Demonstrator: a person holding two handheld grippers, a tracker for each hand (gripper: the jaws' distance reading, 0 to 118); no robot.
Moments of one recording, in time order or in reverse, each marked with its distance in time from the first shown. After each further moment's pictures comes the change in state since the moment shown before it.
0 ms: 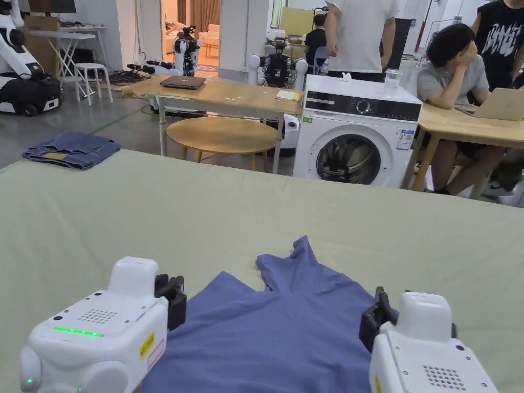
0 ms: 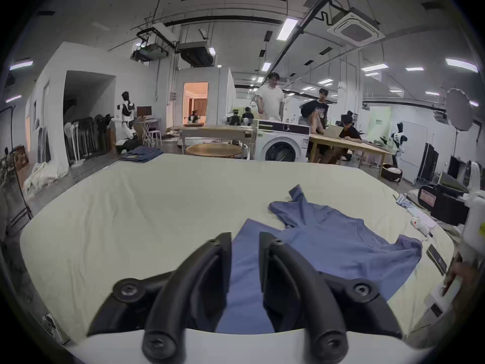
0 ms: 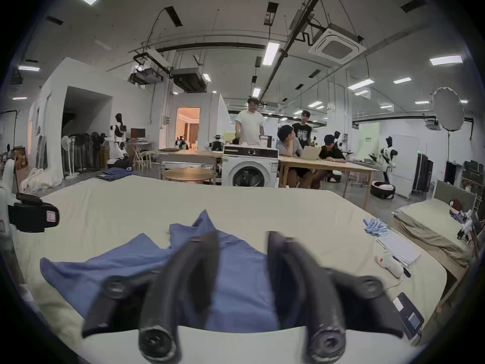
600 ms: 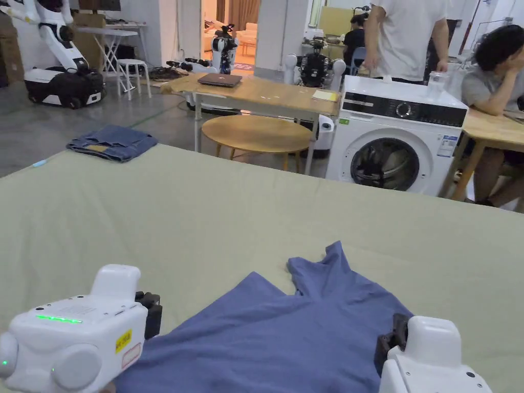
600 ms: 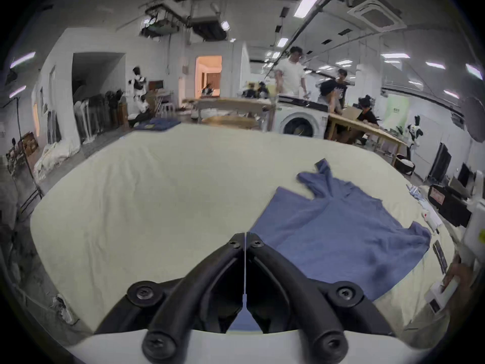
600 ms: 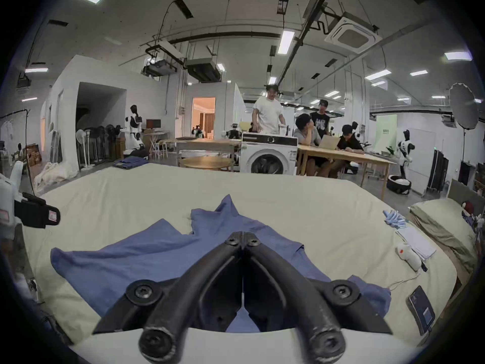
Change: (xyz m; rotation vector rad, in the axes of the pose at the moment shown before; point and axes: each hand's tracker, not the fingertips) left arm -0.084 -0.012 0.007 -0.221 0.105 0.098; right arm -0.018 -0.018 -0.015 -0.085 0.104 0.010
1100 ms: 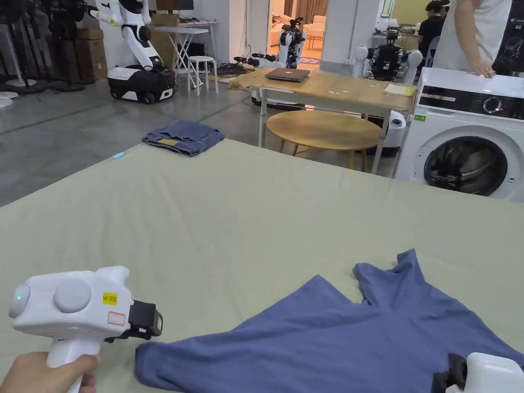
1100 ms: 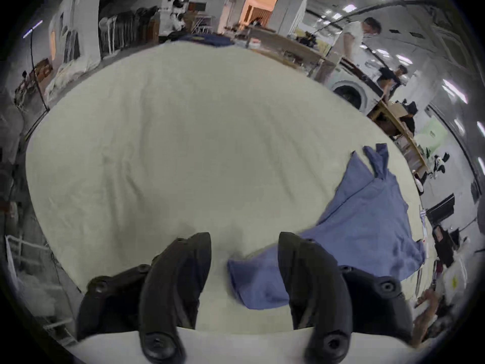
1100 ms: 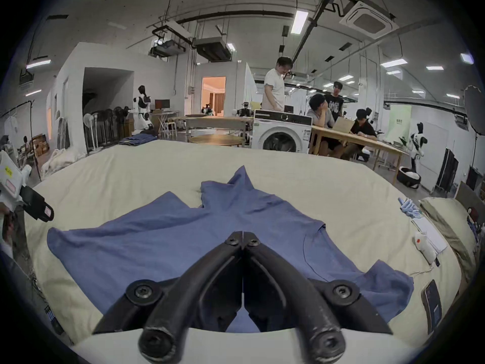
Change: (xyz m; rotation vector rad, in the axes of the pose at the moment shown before) left arm -0.126 -0.005 -0.052 -0.405 0.069 0.279; right arm -0.015 -0.025 -0.034 -0.126 0.058 0.030
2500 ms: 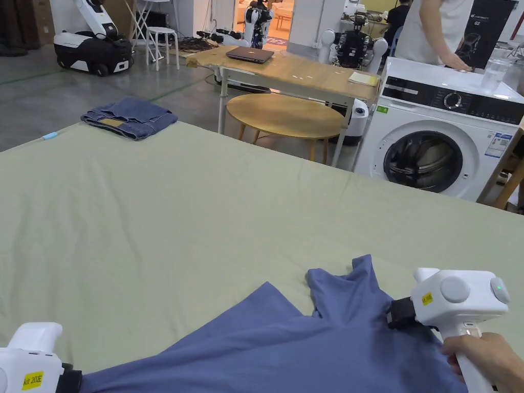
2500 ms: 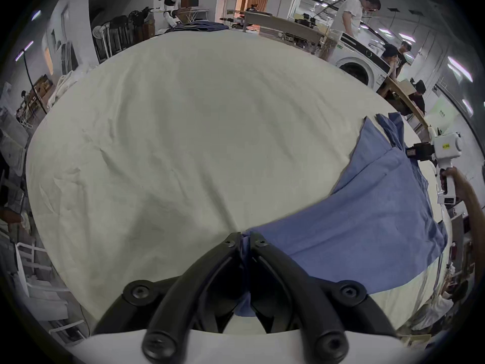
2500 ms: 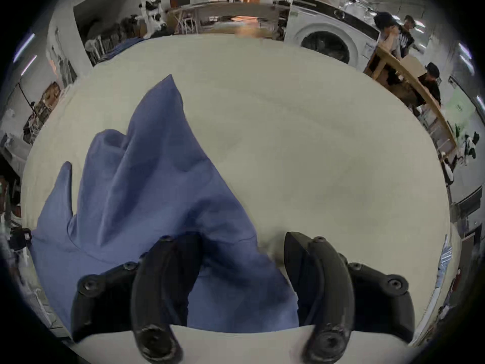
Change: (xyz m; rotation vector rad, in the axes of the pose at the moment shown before) left arm 0.034 -0.037 -0.028 -0.021 0.060 -0.077; right arm 0.102 0.085 -0.334 -0.697 0.188 0.150
